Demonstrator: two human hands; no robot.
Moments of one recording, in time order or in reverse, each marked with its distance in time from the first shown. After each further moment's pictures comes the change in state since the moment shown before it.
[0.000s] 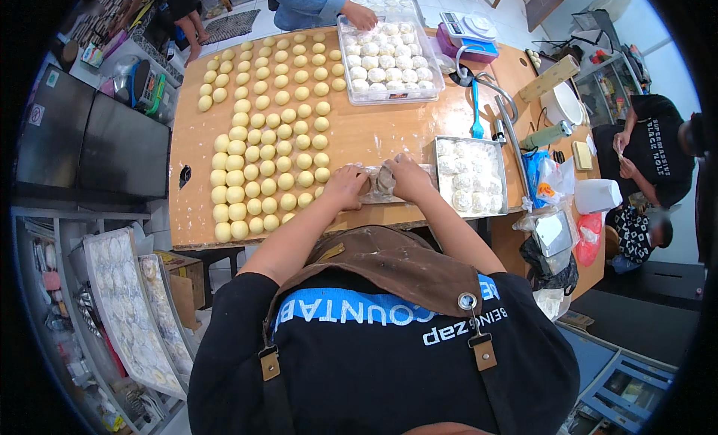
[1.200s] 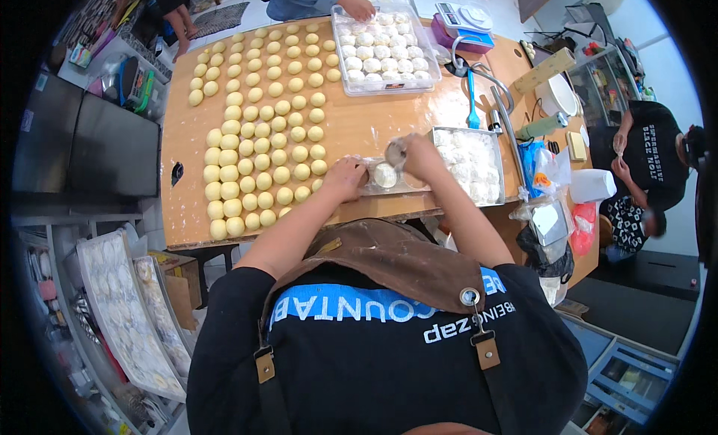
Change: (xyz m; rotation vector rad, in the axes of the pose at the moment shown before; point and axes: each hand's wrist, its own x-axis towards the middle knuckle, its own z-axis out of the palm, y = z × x) left_hand 0.004 -0.004 0.007 -0.059 0.020 0.026; right_hand 0.009 0.011 -0.032 0.063 0.101 0.015
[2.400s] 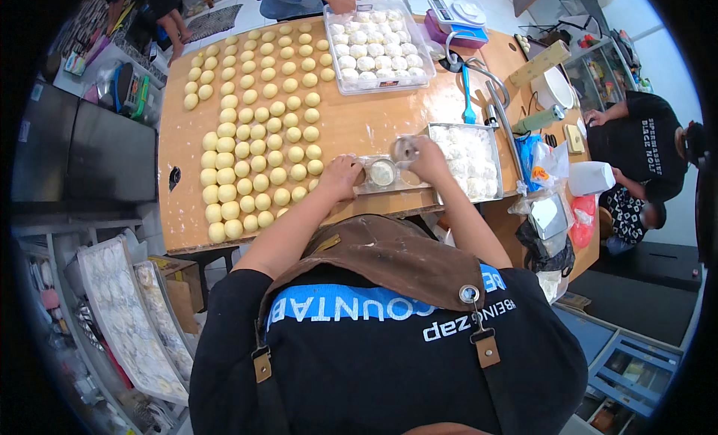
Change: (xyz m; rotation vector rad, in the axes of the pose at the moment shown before) left_hand -0.003 -0.002 -0.002 0.086 0.006 -0.010; right_hand -0.023 -0.001 -0.018 0.161 -0.018 0.171
